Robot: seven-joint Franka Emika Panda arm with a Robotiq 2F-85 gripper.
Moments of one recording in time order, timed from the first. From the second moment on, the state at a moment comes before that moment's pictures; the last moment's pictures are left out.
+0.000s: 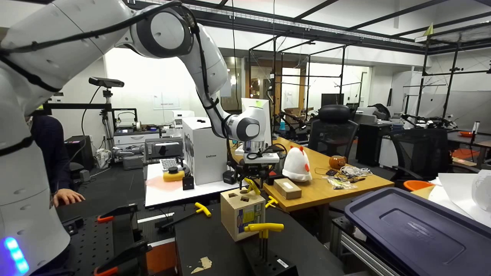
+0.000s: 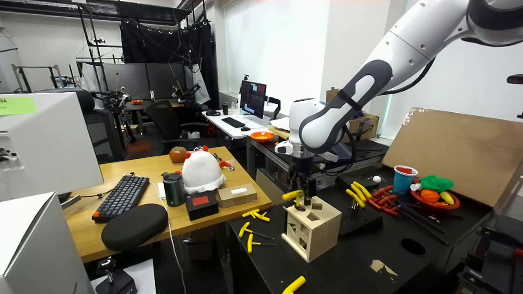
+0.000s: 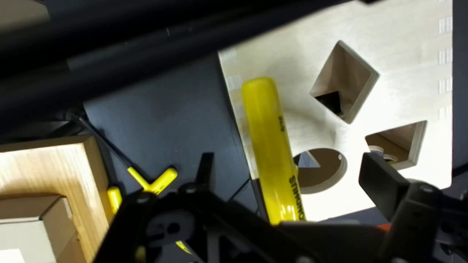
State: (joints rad) arm -0.05 0.86 0.16 -1.68 -0.20 2.48 -1.00
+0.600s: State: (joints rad) arm -0.05 0.88 0.17 -1.61 -0.16 2.40 -1.00
